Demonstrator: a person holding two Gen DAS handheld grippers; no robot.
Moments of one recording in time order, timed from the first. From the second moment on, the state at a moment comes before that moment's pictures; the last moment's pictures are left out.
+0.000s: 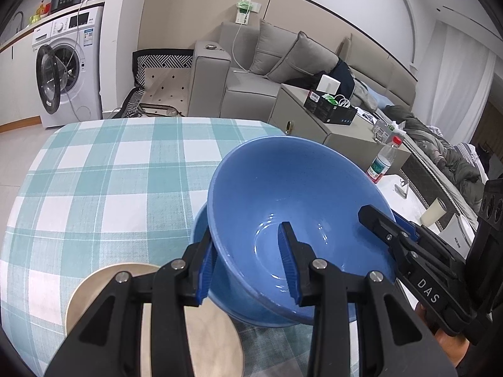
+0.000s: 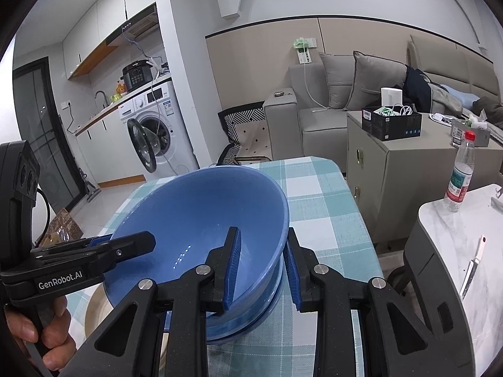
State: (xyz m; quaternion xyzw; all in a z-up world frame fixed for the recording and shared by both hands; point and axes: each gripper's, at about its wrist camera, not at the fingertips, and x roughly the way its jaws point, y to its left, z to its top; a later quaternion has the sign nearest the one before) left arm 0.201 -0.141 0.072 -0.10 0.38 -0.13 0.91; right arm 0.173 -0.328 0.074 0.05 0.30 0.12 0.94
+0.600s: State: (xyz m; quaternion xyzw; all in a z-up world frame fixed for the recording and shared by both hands) left arm 0.210 -0.137 0.050 -0.09 0.40 -0.11 0.91; right arm 0.184 -0.307 0.052 0.01 0.33 0.11 0.94
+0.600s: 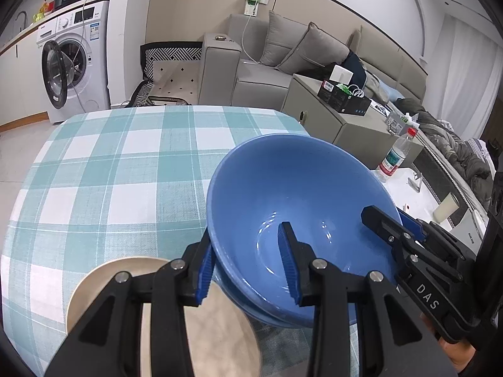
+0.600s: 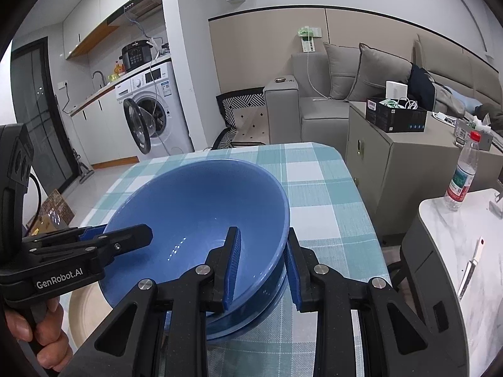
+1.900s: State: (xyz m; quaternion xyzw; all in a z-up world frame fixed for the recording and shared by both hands) left arm 0.202 -0.155 0.031 0.00 0.39 -0.08 0.92; right arm 0.189 -0.282 0.026 -0.10 0.34 0.09 0.93
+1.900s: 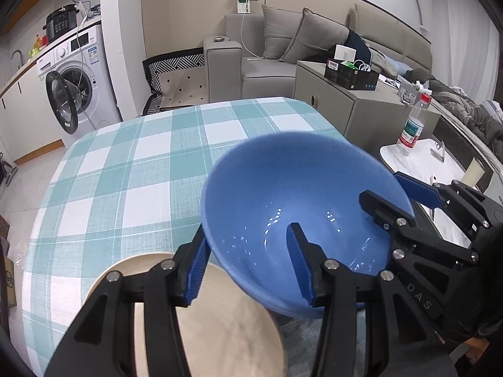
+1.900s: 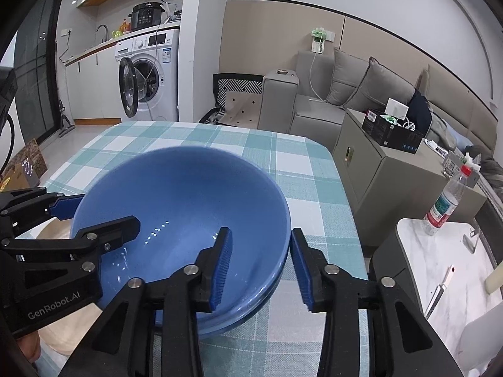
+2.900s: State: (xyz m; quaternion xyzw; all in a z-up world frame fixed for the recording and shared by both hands) left arm 0.206 -0.119 0.031 -0.06 0.39 -0.07 0.92; right arm 0.194 -0.342 0.041 0.00 0.34 0.10 0.93
